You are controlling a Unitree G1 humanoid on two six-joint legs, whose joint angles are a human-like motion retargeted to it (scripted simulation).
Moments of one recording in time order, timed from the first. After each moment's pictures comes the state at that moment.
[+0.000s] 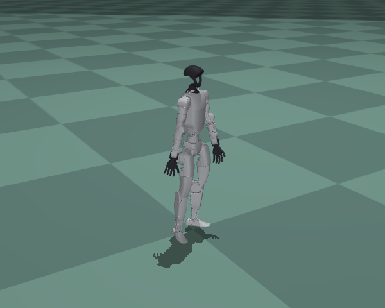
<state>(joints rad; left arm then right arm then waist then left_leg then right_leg) -0.23 0.05 0.38 1.53 0.17 0.01 -0.17 0.07 -0.21 -0.10 1.70 -0.56 -0.01 -0.08 0.05 0.00 -0.11 -0.03 0.04 0.42 0.01 -0.05 -0.01 0.02 -0.13 -0.55 -0.01 -0.05 0.09</state>
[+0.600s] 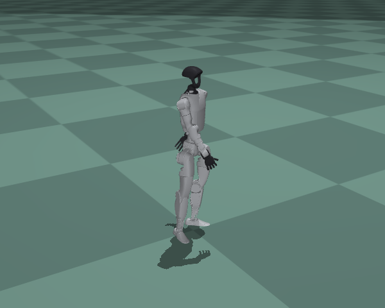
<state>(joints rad) 0.32 0.13 0.45 1.70 0.35 0.16 -0.11 -0.34 -0.04 0.15 1.38 -0.42 -0.06 0.47 0.06 0.05 -0.10 0.00 0.05 0.47 0.00 -0.06 -0.02 0.00 -0.11 -0.50 0.00 -0.05 0.07</state>
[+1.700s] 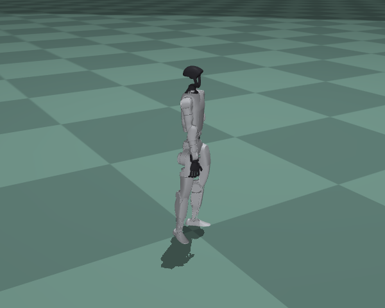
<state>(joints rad) 0.05 0.12 0.32 1.70 0.48 0.15 -0.08 -0.21 -0.14 0.15 1.64 -0.57 -0.03 0.14 0.16 0.00 -0.08 -0.02 0.02 0.39 0.03 -0.06 -0.01 0.04 -0.15 -0.57 -0.01 -0.05 0.08</state>
